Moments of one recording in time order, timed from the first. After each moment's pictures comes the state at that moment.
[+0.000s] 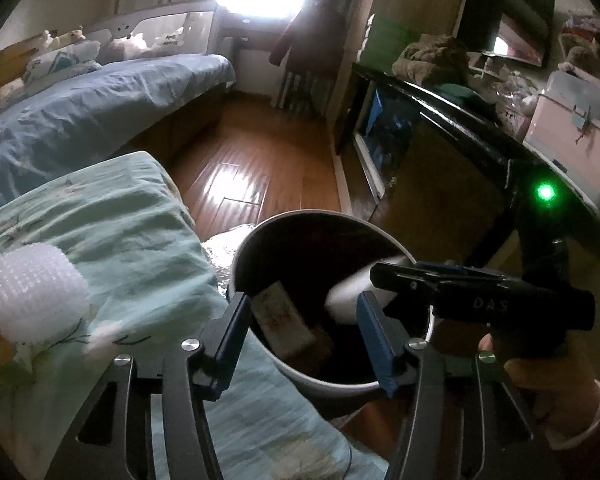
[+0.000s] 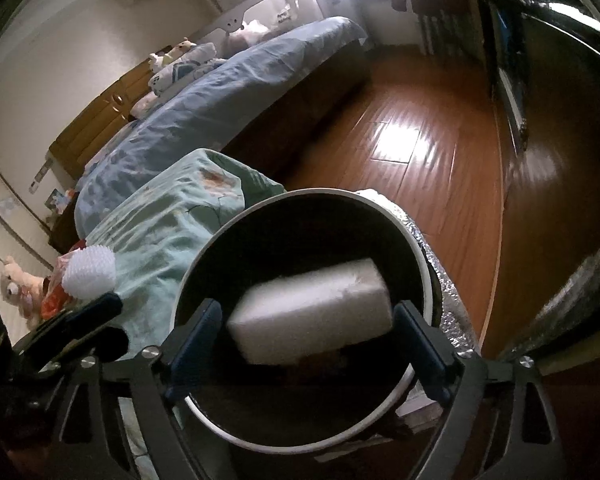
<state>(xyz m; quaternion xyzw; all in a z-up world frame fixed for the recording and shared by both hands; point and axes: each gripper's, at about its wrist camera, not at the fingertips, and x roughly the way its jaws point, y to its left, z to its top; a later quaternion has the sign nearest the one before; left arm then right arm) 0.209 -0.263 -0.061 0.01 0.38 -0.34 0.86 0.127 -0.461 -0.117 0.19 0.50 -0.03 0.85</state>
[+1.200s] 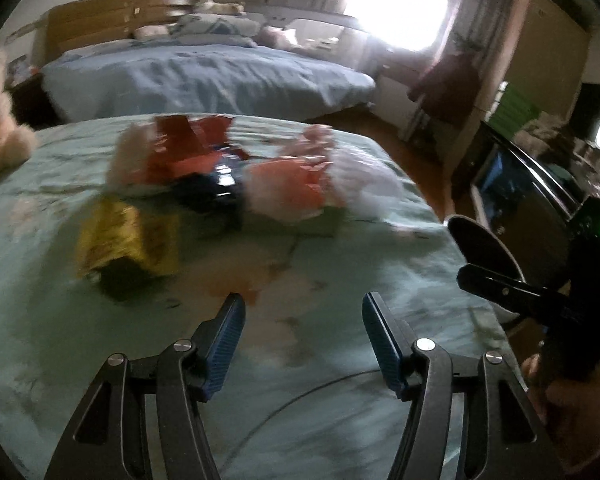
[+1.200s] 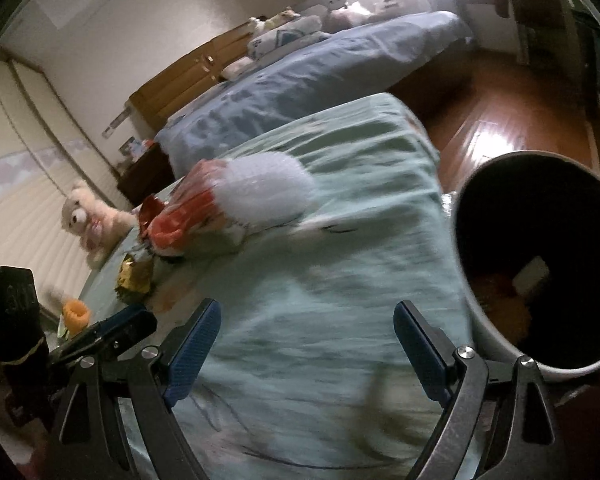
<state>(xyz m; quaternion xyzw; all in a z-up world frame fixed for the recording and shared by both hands) 0.098 -0.042 -0.056 -0.10 0.39 -0.13 0.91 0.127 -0.267 -0.113 0.17 0.50 0.13 0.84</state>
